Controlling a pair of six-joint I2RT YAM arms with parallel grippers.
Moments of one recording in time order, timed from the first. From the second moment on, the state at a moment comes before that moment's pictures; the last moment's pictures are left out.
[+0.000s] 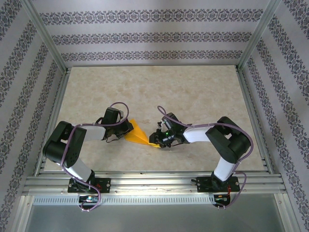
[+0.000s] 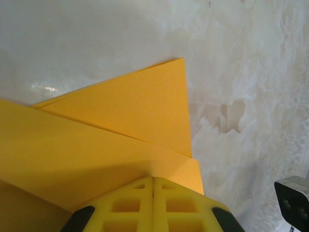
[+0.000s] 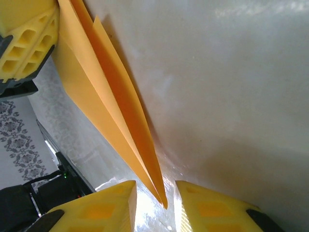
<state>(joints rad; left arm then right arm) -0.31 1.62 0.58 0.14 0.42 -0.88 0.71 1.73 0.70 0.11 -0.64 1.05</state>
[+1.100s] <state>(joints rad) -0.31 1.61 0.58 0.13 0.43 -0.90 0.70 1.82 0.76 0.29 -0.64 1.08</state>
